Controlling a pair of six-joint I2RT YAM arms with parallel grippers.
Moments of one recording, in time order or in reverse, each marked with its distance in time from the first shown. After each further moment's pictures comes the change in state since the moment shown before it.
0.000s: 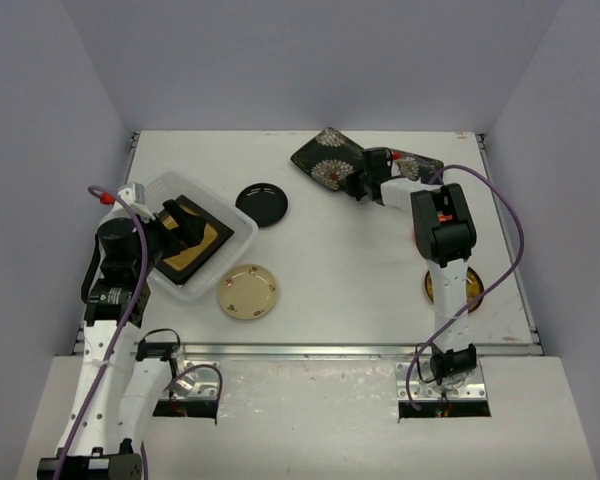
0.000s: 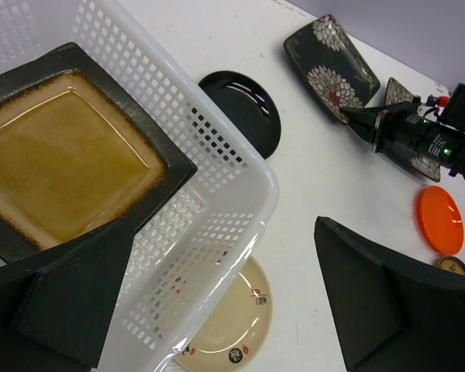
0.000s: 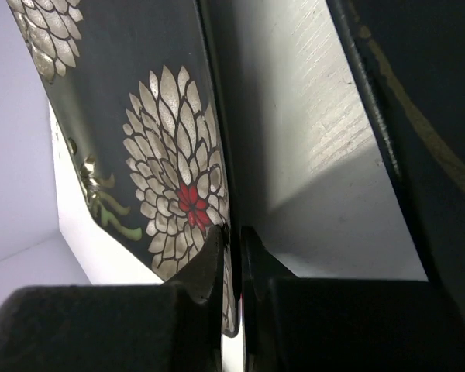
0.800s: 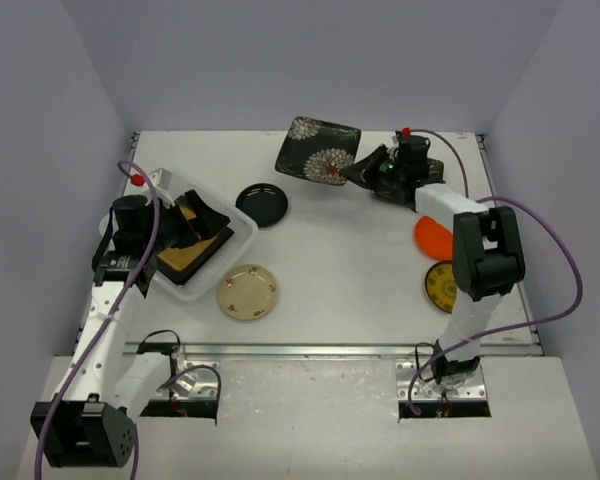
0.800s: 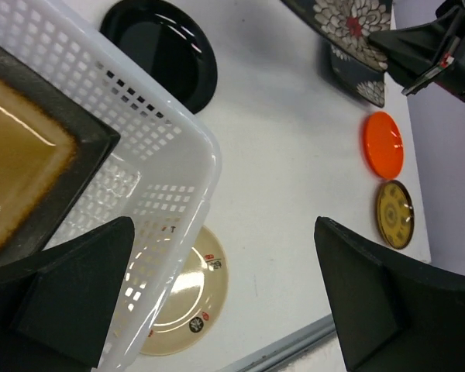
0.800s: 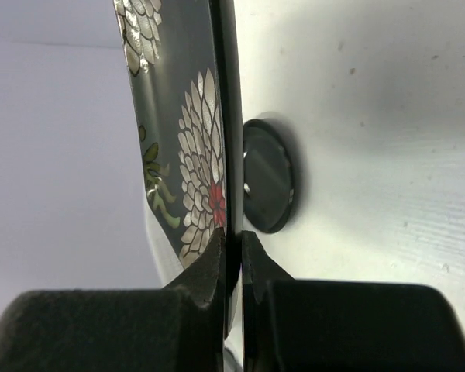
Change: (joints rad) left arm -0.018 0.231 0.052 0.050 0.268 -0.018; right arm -0.083 -0.429 -0.299 0.164 -0.517 -0.218
